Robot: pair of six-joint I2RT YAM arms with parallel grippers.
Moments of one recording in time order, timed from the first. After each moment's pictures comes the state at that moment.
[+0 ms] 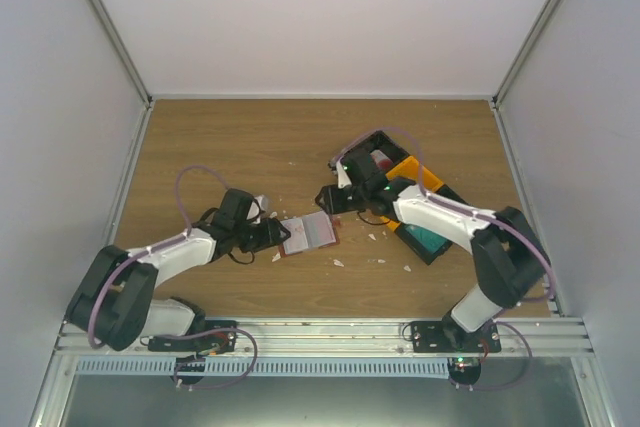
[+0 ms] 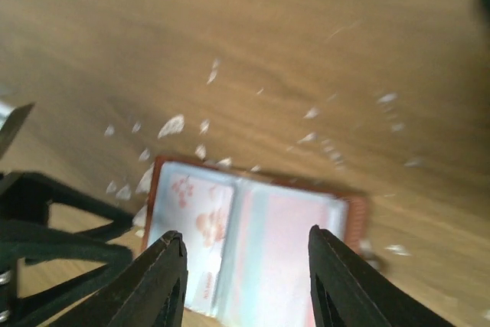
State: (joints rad) left arm -0.42 1.34 0.49 -0.08 0.43 -0.69; right arm 0.70 1.65 1.05 -0.27 -0.26 0.45
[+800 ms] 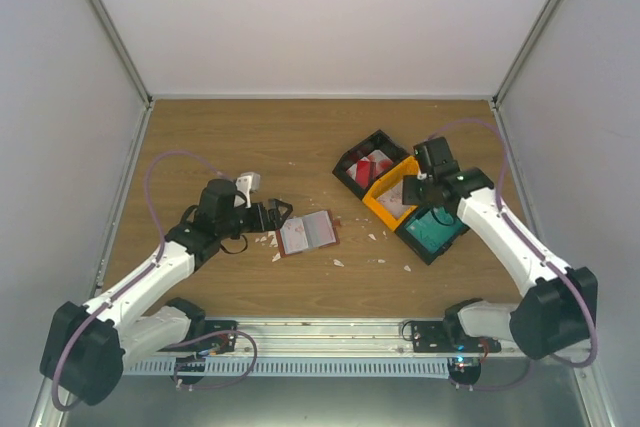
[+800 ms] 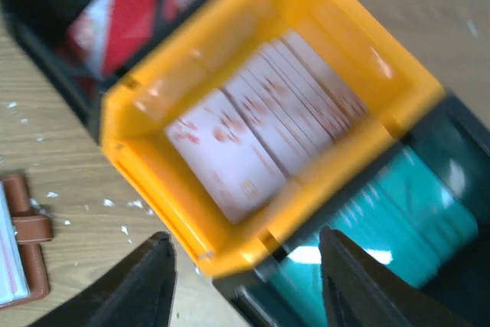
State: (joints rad) left arm -0.42 1.00 0.56 -0.17 0.30 -0.56; right arm 0.36 1.29 1.05 -0.77 0.11 0.32
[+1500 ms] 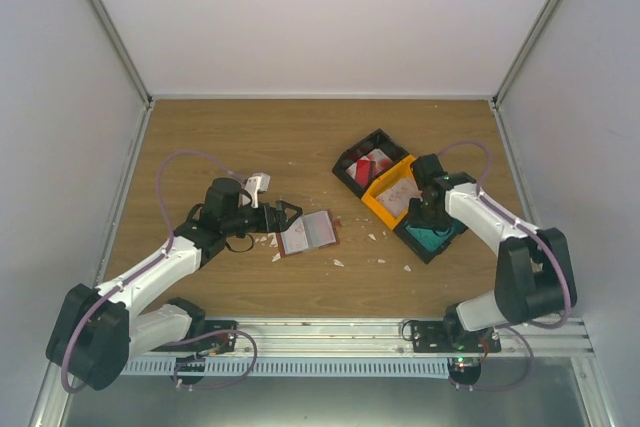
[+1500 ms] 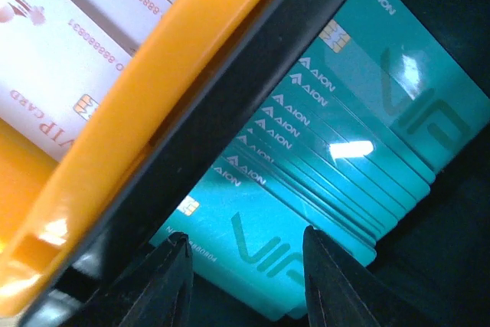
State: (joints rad) left arm -0.42 1.10 0.53 -0.02 0.48 -0.57; right arm 0.27 1.43 0.90 -0.85 0.15 0.43
